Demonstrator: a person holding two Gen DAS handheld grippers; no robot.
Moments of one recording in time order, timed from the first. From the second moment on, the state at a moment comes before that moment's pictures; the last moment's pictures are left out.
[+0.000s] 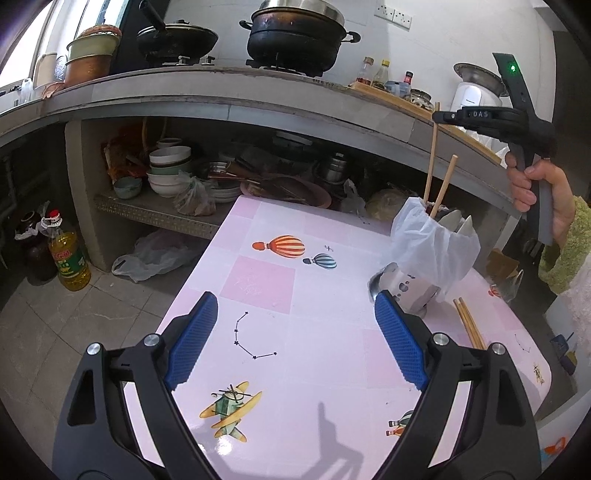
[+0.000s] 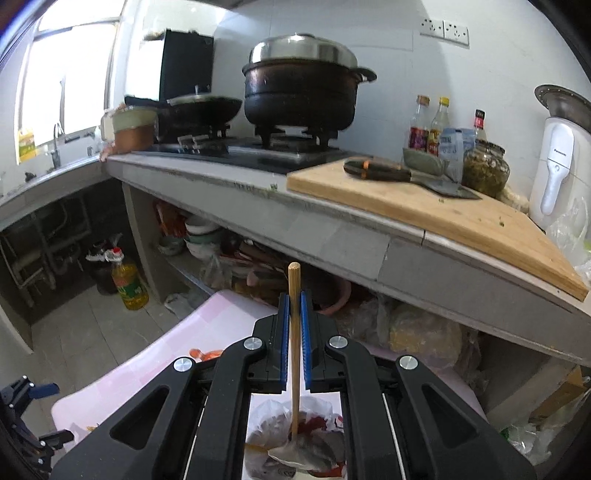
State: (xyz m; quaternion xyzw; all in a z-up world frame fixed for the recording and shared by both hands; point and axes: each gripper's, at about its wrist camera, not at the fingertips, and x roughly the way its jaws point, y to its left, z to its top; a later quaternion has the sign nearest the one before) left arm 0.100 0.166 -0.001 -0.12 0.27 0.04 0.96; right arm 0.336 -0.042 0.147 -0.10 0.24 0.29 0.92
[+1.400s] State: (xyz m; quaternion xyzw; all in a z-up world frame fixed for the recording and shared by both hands) left arm 0.094 0.165 -0.003 -0.12 0.27 0.03 0.96; right arm 0.304 -0.080 0.083 -0.04 0.29 0.31 0.91
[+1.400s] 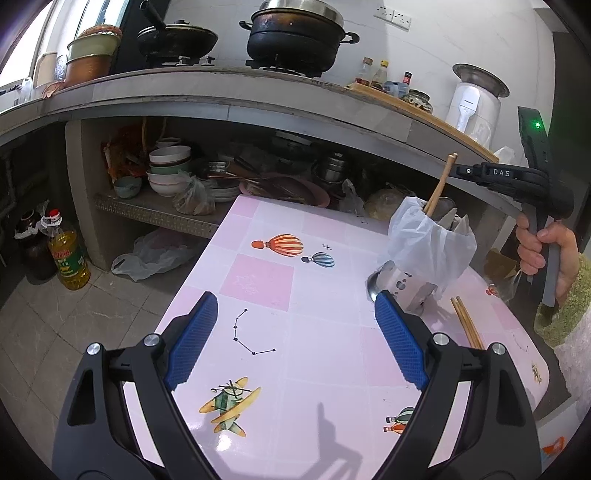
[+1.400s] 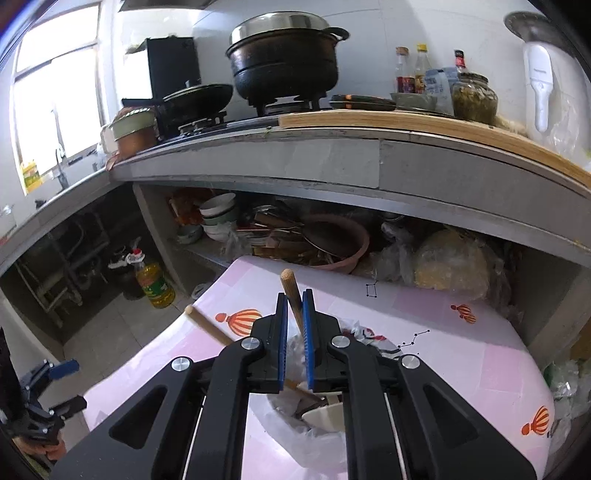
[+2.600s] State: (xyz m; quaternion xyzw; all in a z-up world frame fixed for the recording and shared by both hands) left arm 0.105 0.093 -0.010 -0.08 0.30 -0.06 0.95; right arm 0.213 -0.292 0.014 0.13 0.38 0.18 0.90
